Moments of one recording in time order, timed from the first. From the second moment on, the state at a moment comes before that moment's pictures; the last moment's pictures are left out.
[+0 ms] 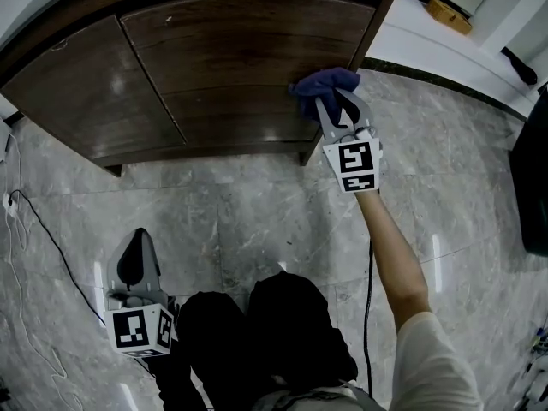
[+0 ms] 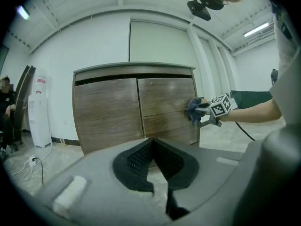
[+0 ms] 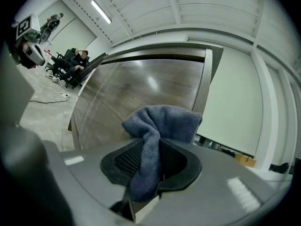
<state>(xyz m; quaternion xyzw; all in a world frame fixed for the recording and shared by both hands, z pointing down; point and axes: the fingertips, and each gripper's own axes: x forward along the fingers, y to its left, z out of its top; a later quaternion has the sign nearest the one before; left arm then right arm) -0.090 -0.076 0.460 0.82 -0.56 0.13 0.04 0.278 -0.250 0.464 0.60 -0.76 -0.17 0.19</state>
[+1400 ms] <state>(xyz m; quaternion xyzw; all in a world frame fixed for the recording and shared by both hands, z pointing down) -0.099 -0.074 0.476 0.81 -0.57 0.15 0.06 0.252 -0.248 0.669 0.56 -0.78 -0.02 0.28</state>
